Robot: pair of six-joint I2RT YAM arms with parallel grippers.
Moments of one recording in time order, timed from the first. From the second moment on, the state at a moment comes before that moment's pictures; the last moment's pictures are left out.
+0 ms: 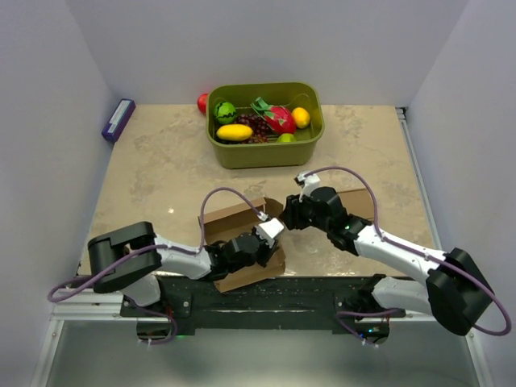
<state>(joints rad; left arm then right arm) -1.20 1.52 0.46 0.63 -0.27 -0.22 0.70 1.15 0.55 0.06 -0.02 0.36</state>
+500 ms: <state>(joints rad) -1.20 1.73 0.49 0.79 -0.23 -0.24 0.70 1.23 0.57 0.13 -0.03 0.33</state>
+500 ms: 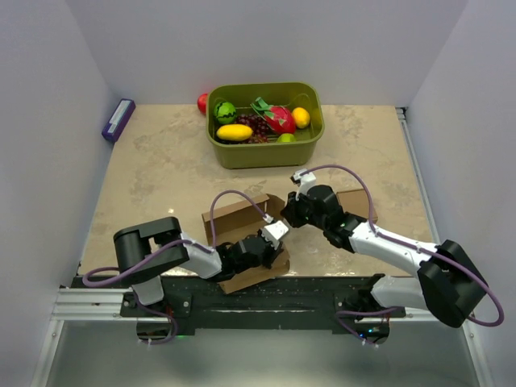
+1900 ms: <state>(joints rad) -1.17 1.25 0.44 0.48 -0.29 -0.26 0.89 1.27 0.61 0.04 0.30 0.55</state>
